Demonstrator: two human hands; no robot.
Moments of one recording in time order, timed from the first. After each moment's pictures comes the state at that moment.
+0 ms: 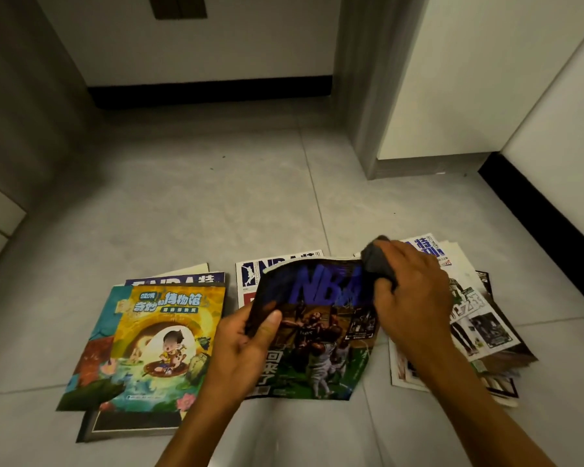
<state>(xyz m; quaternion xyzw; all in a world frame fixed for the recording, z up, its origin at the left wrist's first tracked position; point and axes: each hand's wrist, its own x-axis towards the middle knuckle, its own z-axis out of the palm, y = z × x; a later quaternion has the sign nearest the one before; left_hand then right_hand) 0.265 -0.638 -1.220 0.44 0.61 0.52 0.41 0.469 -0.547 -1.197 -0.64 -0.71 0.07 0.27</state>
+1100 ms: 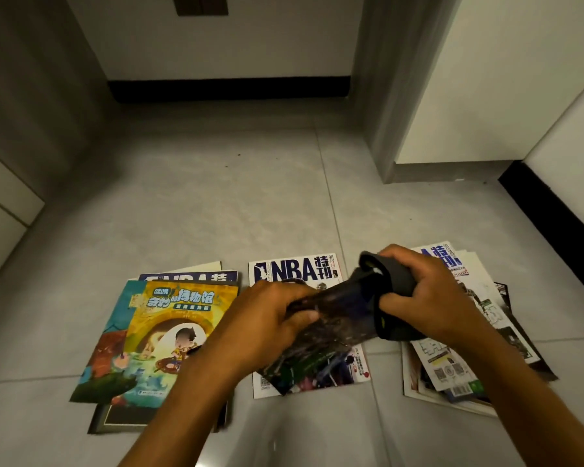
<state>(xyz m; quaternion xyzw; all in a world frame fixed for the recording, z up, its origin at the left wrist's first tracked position) 0.243 -0.608 -1.174 0.70 0.63 0.22 0.27 0.475 -0.532 -1.167 -0.41 -0.76 0.41 0.28</state>
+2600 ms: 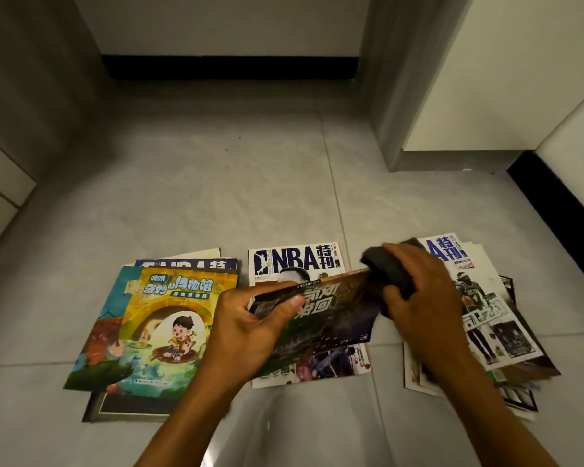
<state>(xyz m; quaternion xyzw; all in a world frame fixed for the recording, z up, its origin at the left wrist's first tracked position) 0.248 -0.628 -1.198 0.50 0.61 0.51 0.35 0.464 -0.545 -1.220 -0.59 -0.73 0.18 0.29</state>
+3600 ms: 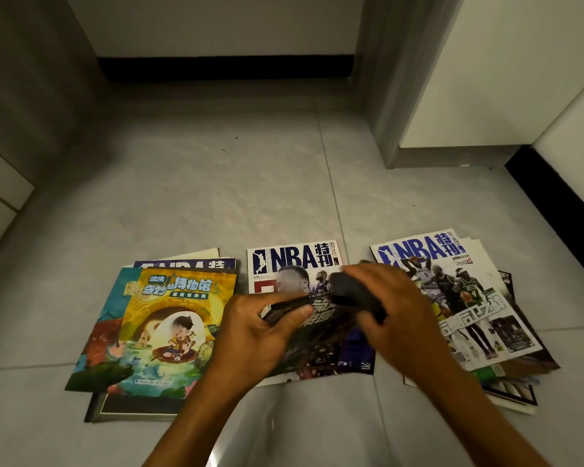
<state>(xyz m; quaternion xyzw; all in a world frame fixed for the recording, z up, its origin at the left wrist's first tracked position) 0.252 -0.628 -1.209 0.57 0.62 0.45 0.32 0.453 -0.566 -1.225 -0.47 -0.83 0.18 0.24</state>
